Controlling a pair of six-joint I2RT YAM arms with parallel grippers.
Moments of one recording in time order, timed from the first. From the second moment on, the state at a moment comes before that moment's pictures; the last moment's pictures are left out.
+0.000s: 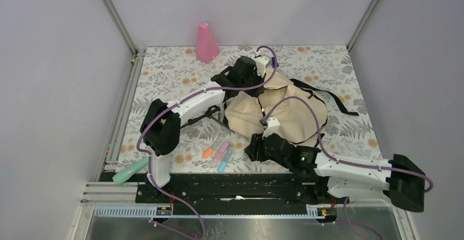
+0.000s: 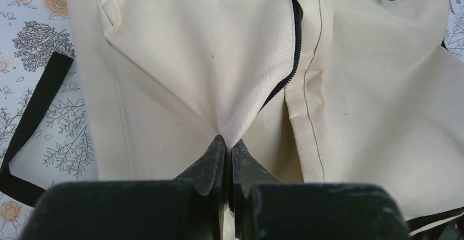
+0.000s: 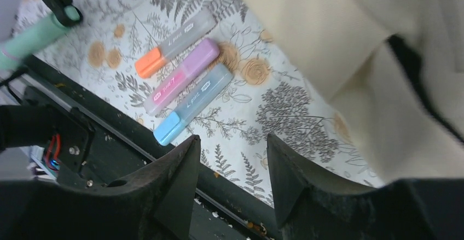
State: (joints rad) left arm -0.74 1.93 1.62 -0.29 0.17 -0.15; right arm 1.11 0.97 0.47 -0.10 0.31 0.76
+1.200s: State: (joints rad) left arm -0.74 1.93 1.62 -0.29 0.16 -0.13; right arm 1.34 1.66 0.80 0.01 0.37 0.83
